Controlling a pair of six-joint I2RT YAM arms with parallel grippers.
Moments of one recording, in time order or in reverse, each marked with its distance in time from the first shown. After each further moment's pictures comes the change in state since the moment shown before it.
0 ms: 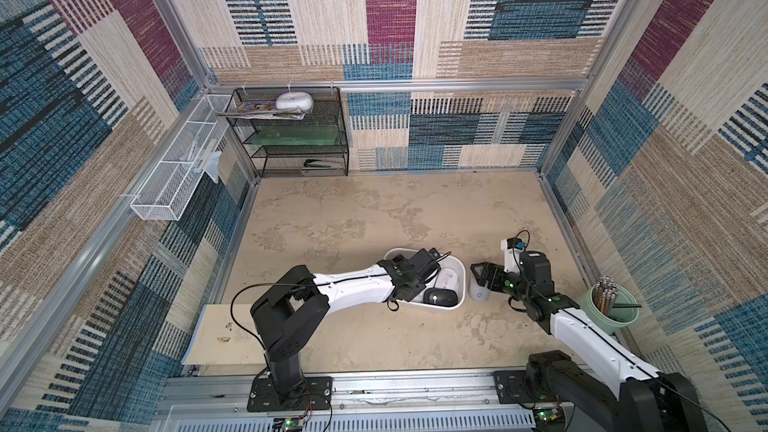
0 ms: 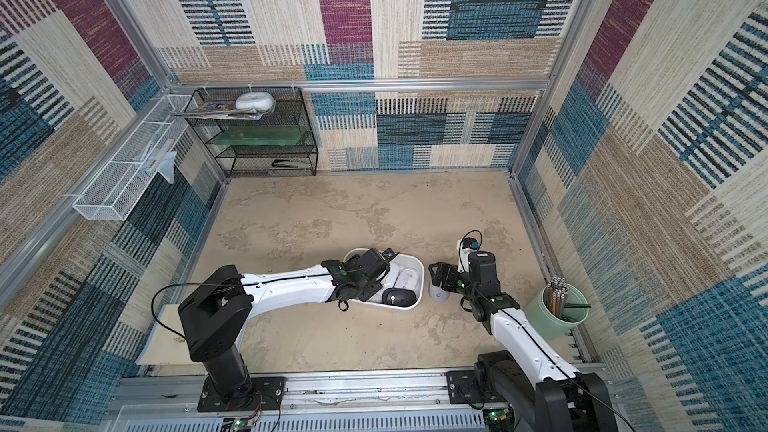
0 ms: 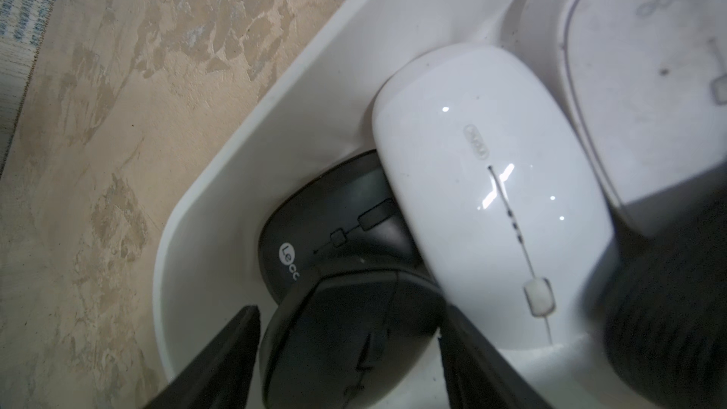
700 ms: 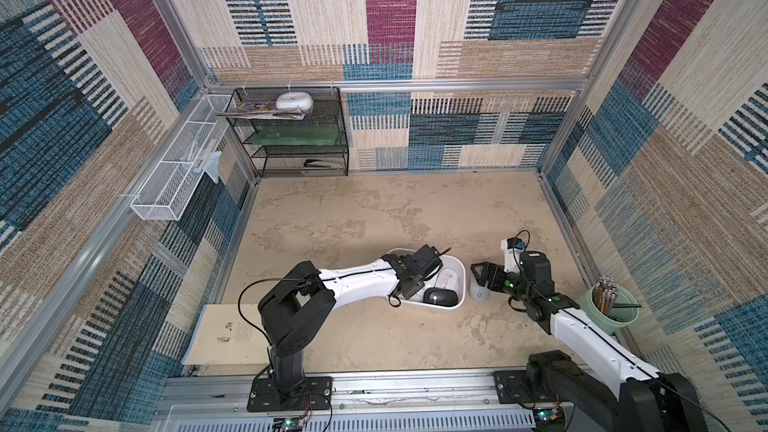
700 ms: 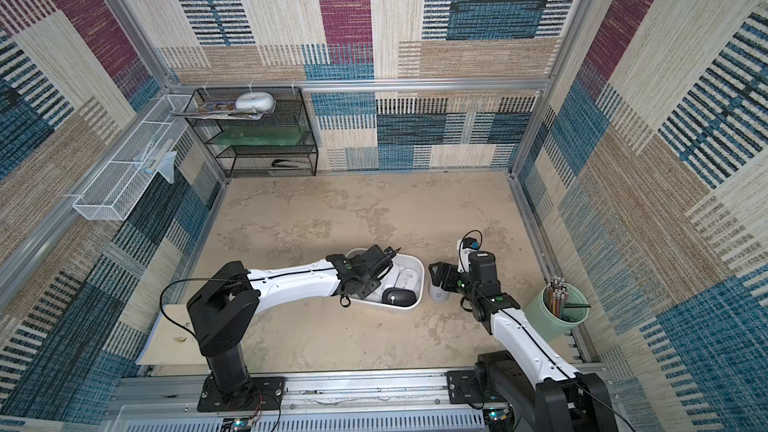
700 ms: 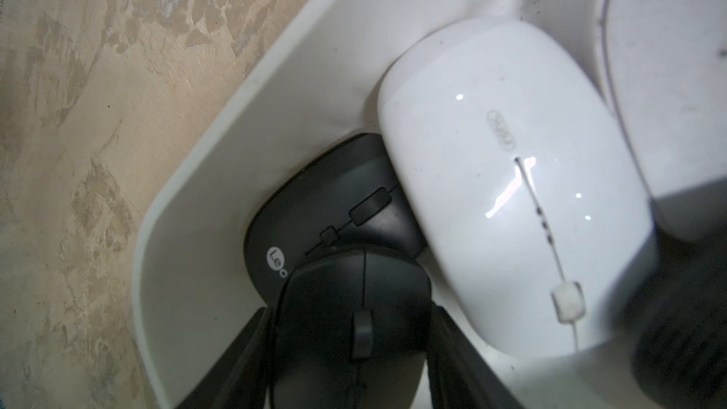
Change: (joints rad) left arm 0.019 0.042 0.074 -0.105 0.033 -0.035; right arm 0.000 -0.001 0.000 0.000 0.001 0.000
